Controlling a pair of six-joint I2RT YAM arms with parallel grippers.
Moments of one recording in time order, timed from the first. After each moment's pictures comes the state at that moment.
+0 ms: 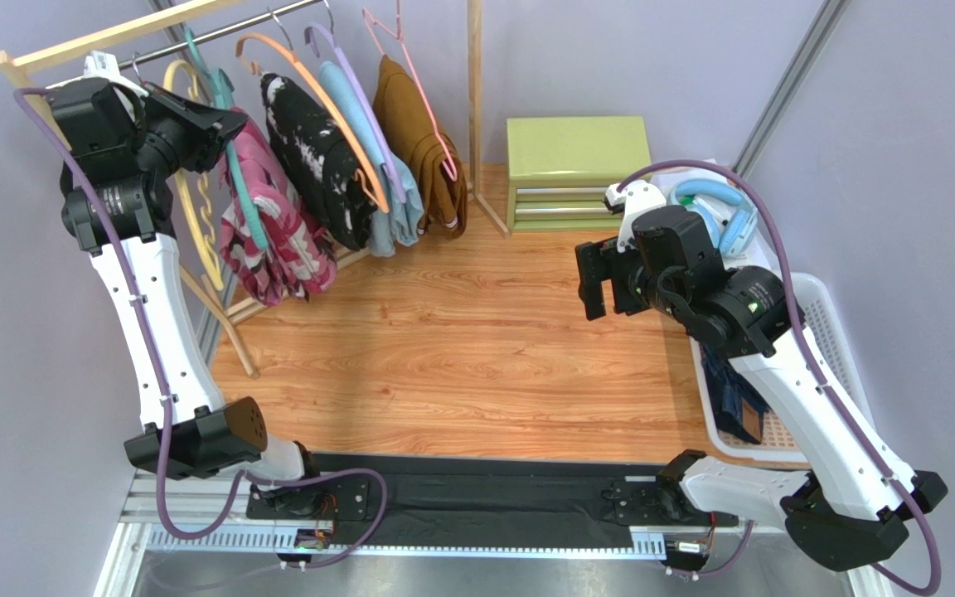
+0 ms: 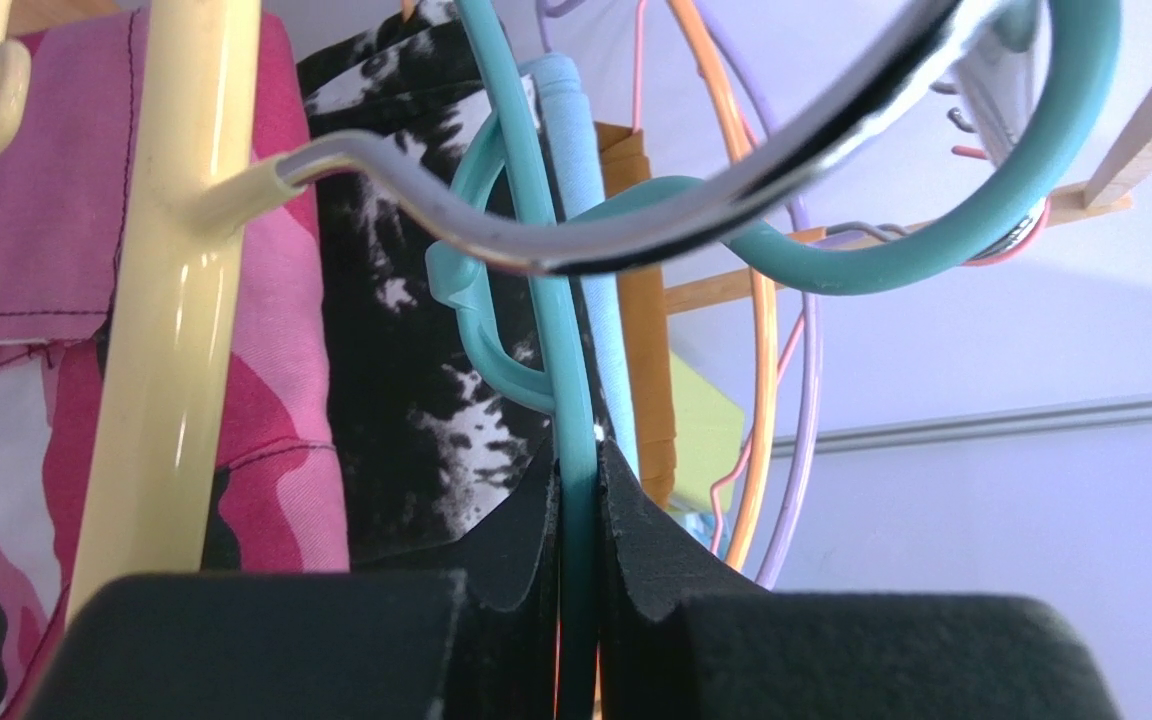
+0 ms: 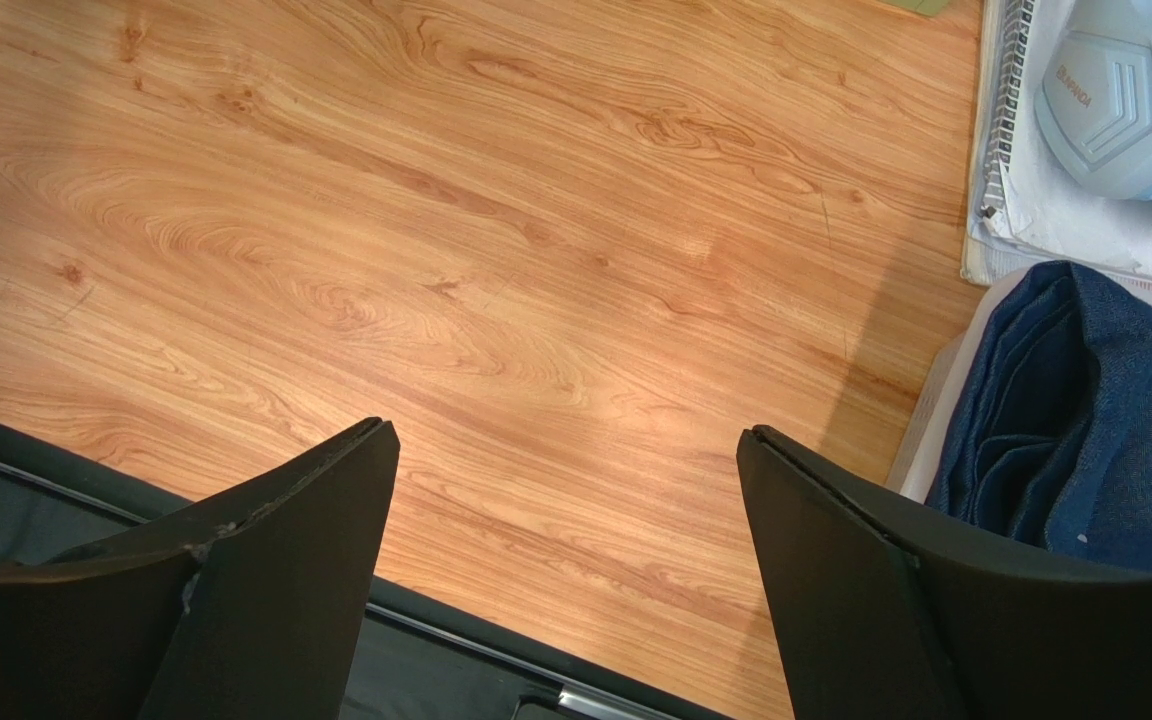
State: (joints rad) left arm 0.35 1.46 2.01 -0.78 0.48 -0.86; right arm 0.64 1.12 1.52 -1.09 0.23 0.19
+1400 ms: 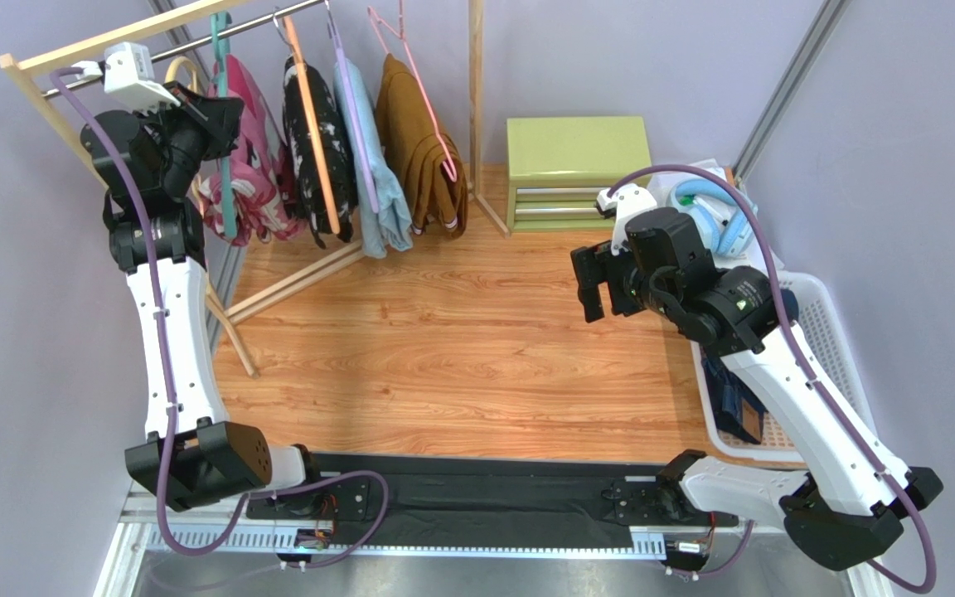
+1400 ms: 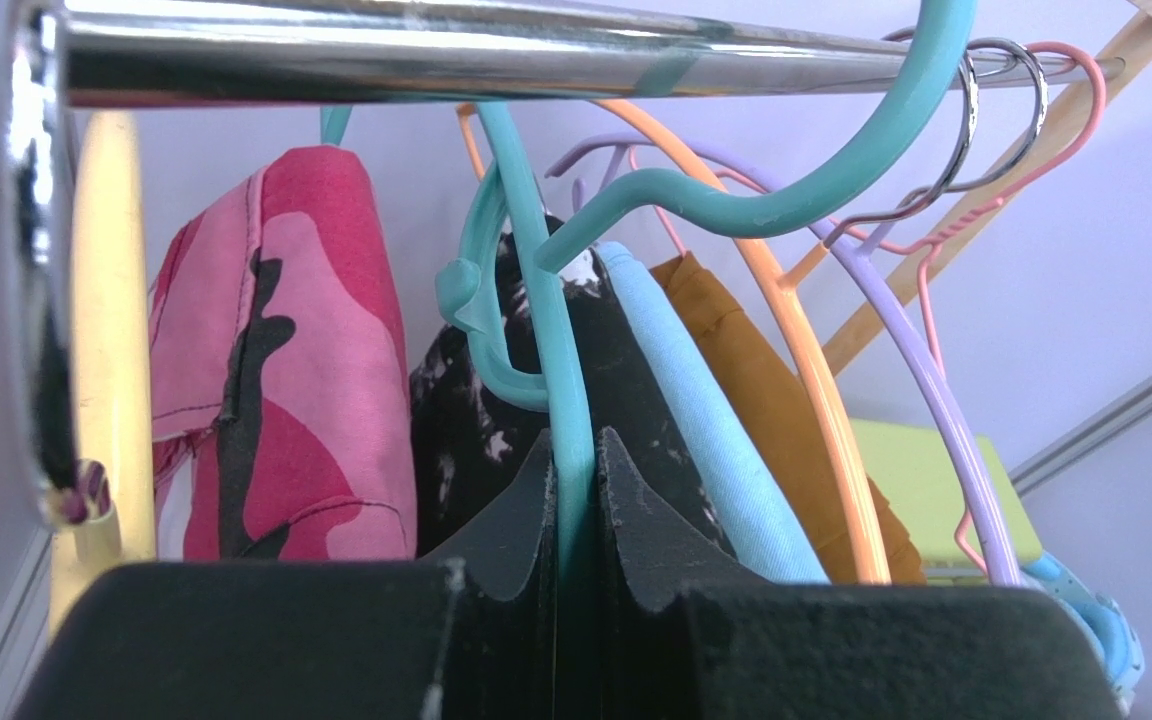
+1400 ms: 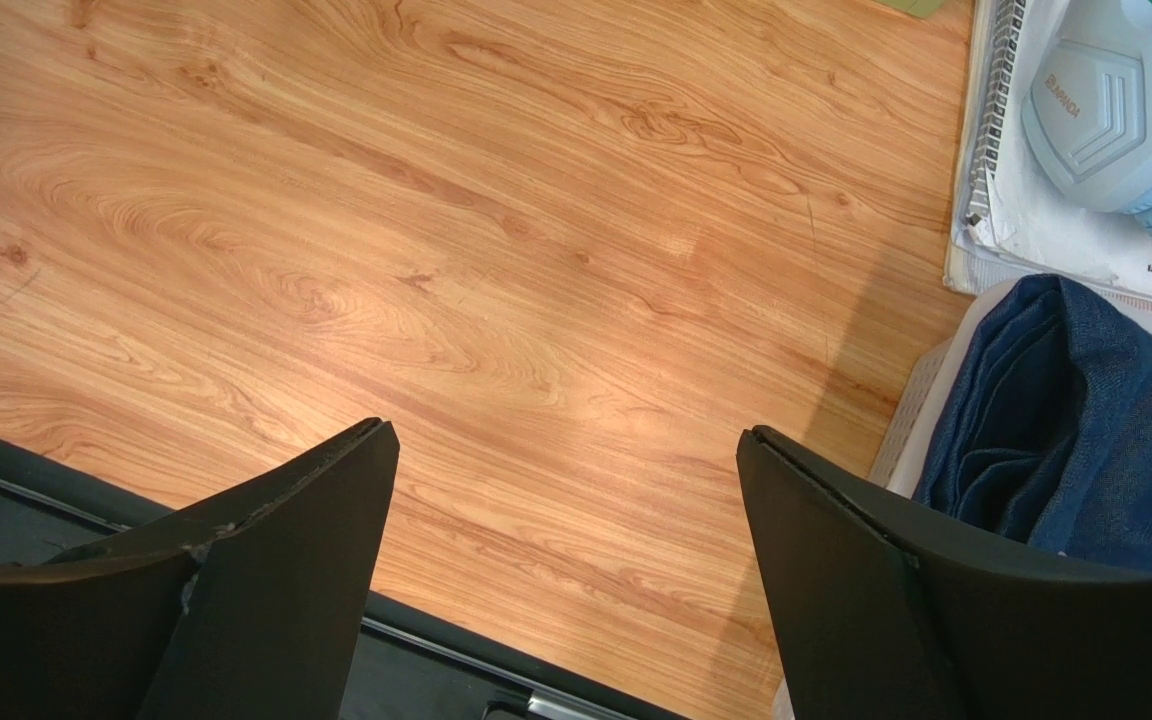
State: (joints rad) left arm 0.30 1.32 1.60 -0.13 0.44 -0.43; right arm 0.64 1.13 1.47 -1.06 0.23 0.14
